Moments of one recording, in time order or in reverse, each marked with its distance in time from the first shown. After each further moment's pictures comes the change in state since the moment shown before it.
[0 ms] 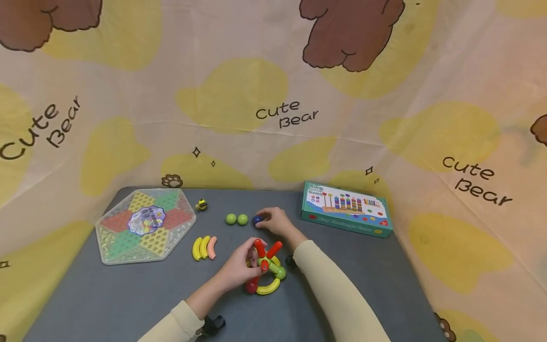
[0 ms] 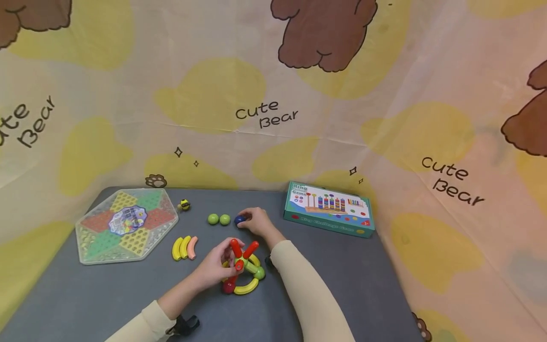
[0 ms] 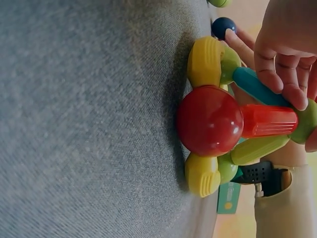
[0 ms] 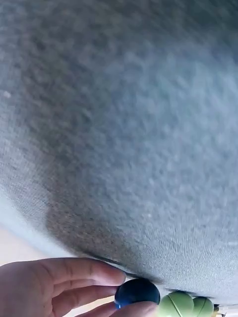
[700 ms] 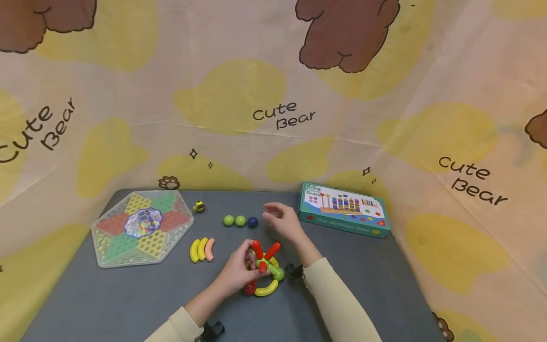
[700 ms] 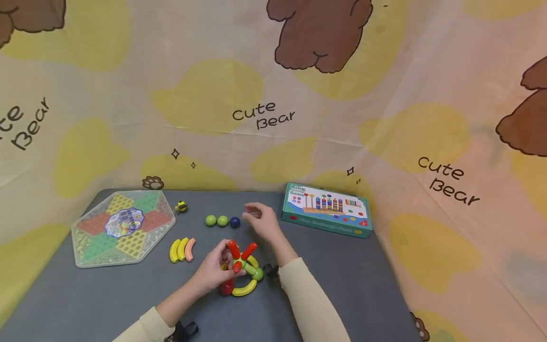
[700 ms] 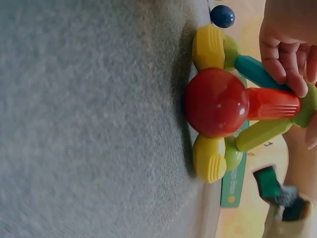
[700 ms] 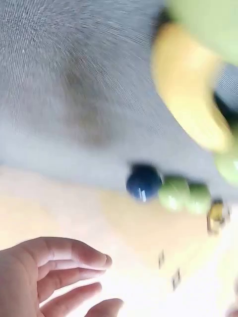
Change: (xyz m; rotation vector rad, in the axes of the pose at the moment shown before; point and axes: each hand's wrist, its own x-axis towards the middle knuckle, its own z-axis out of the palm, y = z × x) left_hand 0.000 -0.017 0.010 0.033 0.136 -0.035; right_hand -0.050 -0.022 -0.033 0.329 0.183 -0.088
